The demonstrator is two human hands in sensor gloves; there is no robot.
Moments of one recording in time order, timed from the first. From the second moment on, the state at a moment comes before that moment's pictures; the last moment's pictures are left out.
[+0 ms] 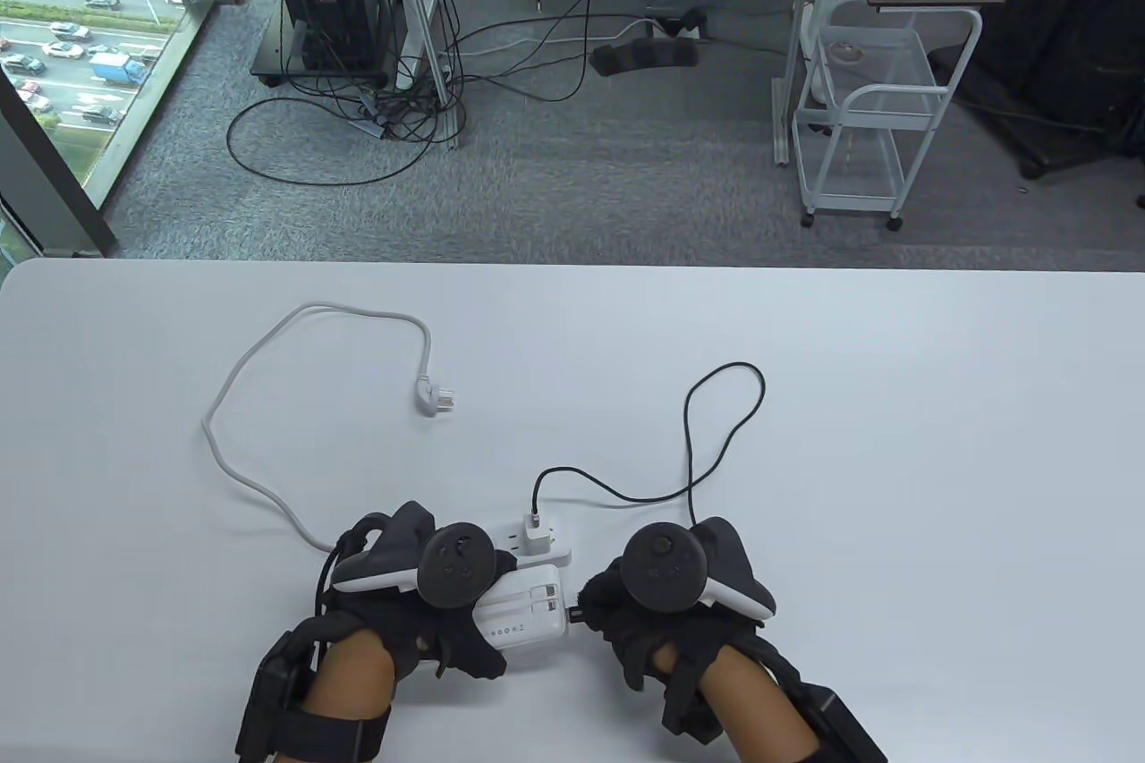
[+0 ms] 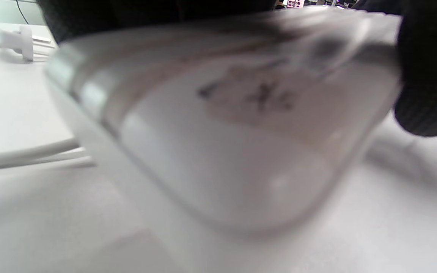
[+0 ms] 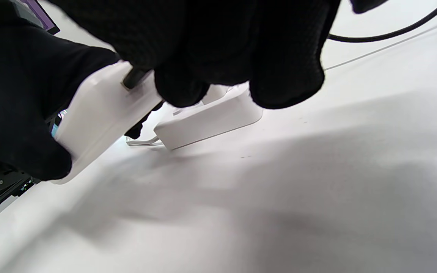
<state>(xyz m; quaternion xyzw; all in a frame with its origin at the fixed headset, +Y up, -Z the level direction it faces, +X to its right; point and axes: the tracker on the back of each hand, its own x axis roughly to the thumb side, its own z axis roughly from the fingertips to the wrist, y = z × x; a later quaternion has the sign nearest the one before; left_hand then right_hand) -0.153 -0.693 -0.272 -0.18 -0.34 0.03 0.92 0.070 -0.699 -0.258 0.28 0.15 0.92 0.24</state>
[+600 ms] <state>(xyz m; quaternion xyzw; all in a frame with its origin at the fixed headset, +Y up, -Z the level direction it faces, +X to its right) -0.118 -0.708 -0.263 -0.18 -0.34 -0.08 0.92 0.110 -0.686 -0.265 0.21 0.08 0.94 0.24</state>
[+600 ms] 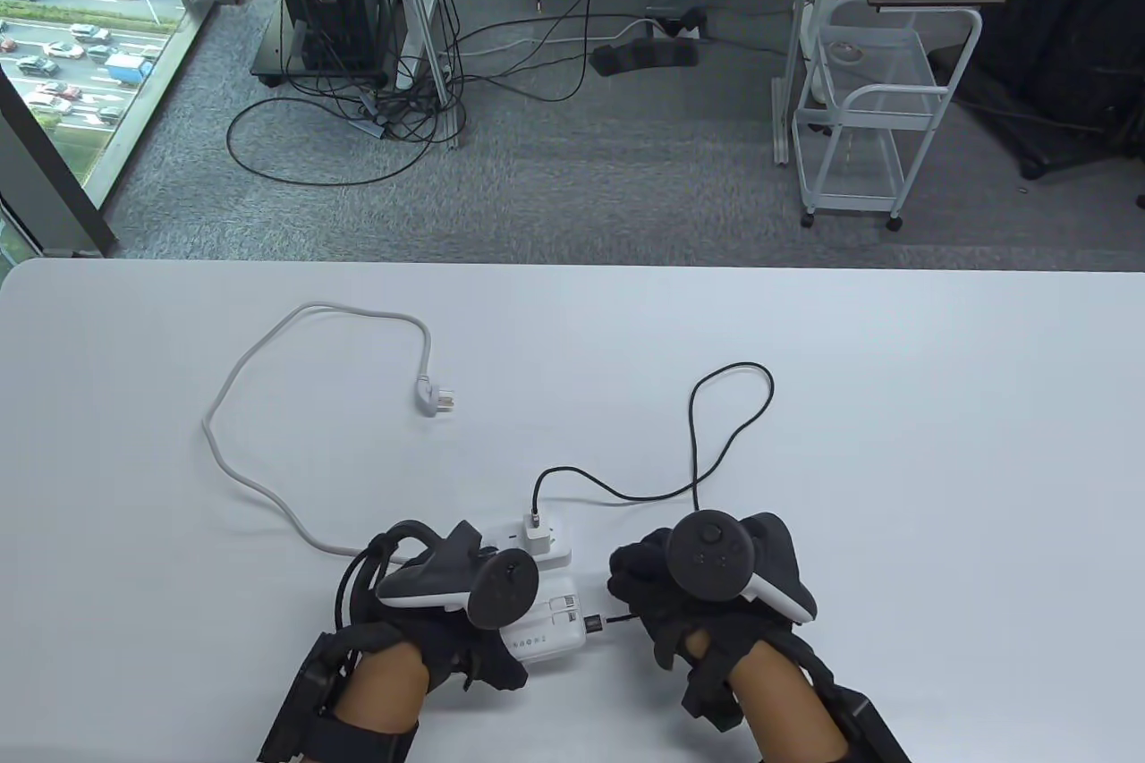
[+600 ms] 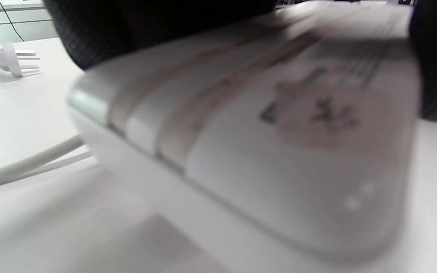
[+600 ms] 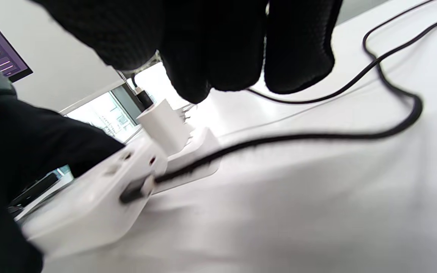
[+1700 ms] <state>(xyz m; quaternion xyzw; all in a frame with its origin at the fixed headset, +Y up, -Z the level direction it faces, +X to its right) -0.119 -0.710 -0.264 -0.21 -0.28 -0.09 0.93 0.129 -0.686 -0.271 0.19 0.02 0.96 0.20</state>
